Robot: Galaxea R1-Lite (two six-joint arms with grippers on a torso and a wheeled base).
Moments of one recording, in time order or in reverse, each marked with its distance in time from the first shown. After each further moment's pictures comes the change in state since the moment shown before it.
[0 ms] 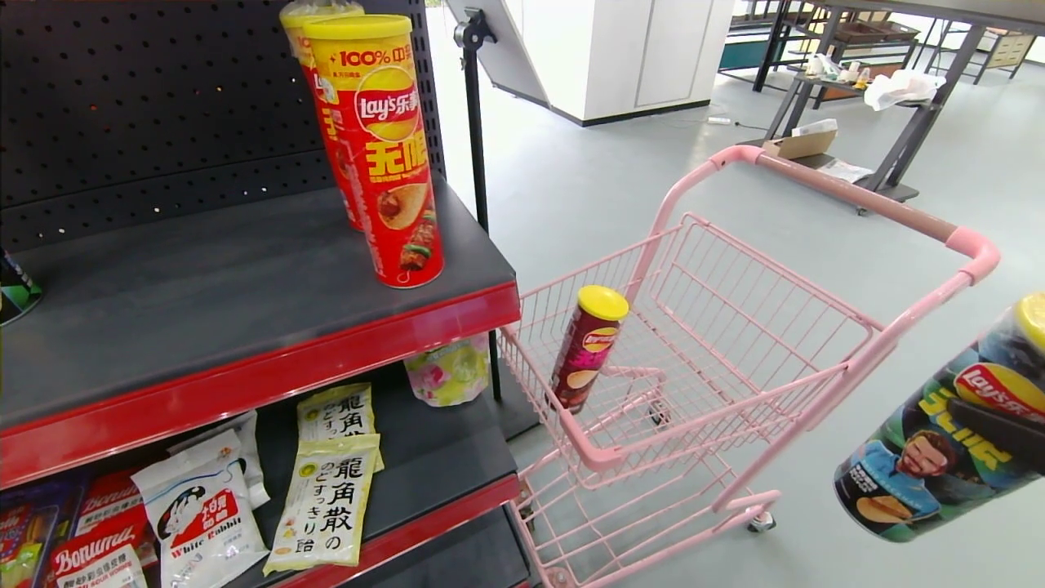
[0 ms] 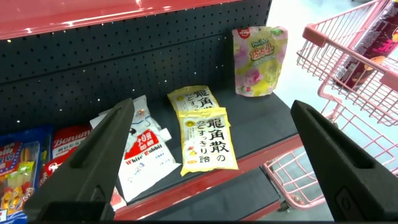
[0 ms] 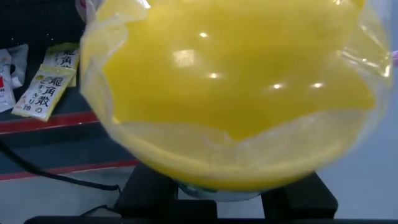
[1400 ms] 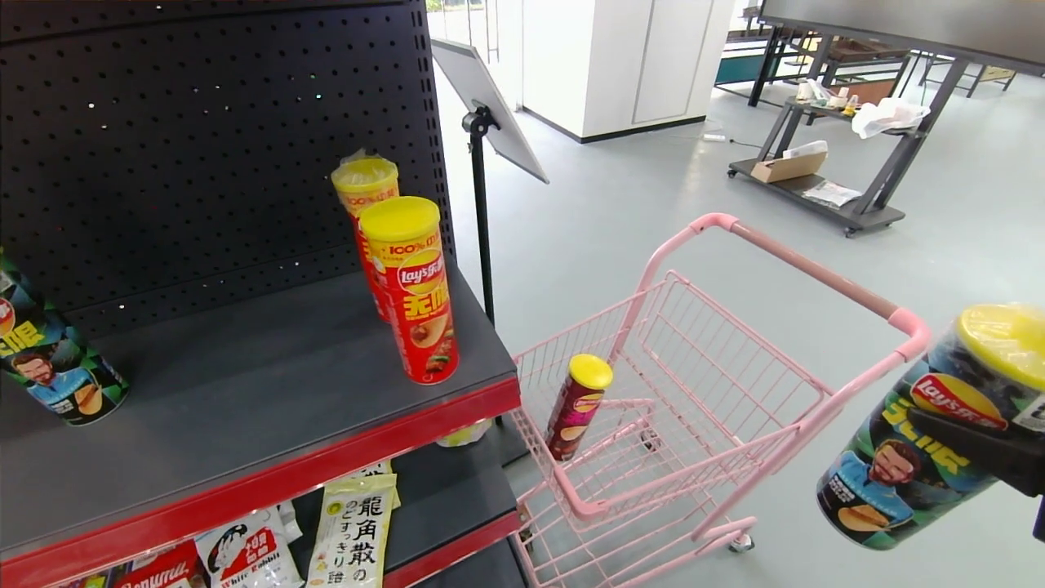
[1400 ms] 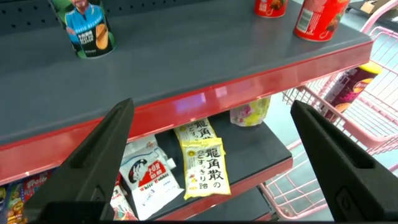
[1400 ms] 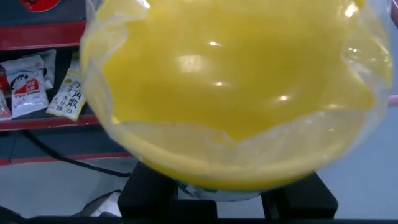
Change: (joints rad) left arm 0.000 0.000 0.000 0.000 0.000 0.001; right arm 0.003 0.078 0.004 -0.009 0.034 -0.027
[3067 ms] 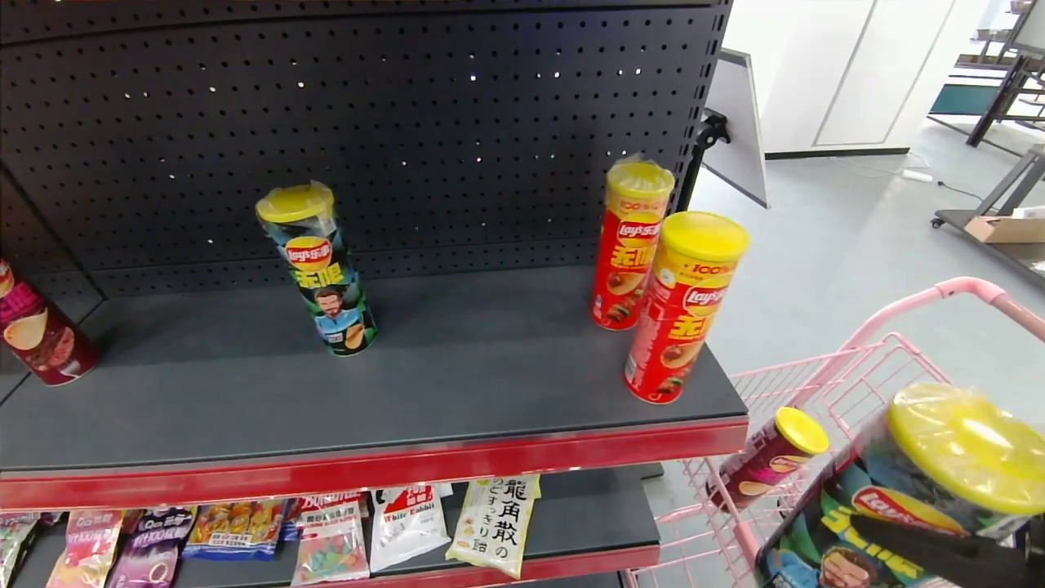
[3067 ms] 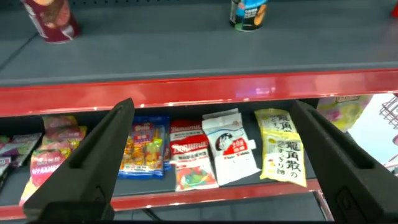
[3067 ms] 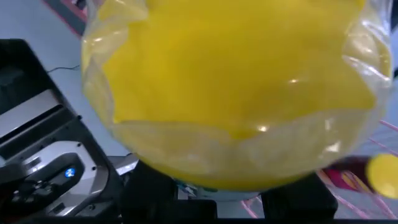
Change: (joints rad) left arm -0.001 0.000 0.000 0.000 0.000 0.000; right arm 0.144 0.007 0.073 -0.017 0.309 -0.122
